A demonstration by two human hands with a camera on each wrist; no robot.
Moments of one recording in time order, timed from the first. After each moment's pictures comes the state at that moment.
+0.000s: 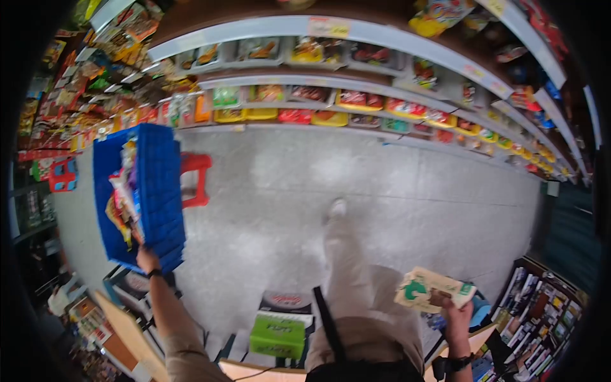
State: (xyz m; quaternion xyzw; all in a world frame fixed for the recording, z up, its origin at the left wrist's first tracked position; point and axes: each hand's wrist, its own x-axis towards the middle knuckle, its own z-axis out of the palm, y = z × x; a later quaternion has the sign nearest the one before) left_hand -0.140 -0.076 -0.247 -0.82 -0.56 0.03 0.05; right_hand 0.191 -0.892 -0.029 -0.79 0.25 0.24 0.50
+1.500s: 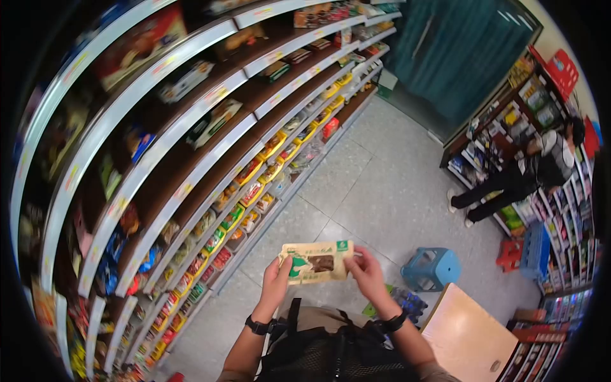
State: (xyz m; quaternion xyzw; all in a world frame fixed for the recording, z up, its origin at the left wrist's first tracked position) left_hand 0.638 -1.652 0.118 -0.62 0.08 0.28 -0.73; right_hand 0.516 -1.856 0.140 -0.65 0.25 -0.12 0.71
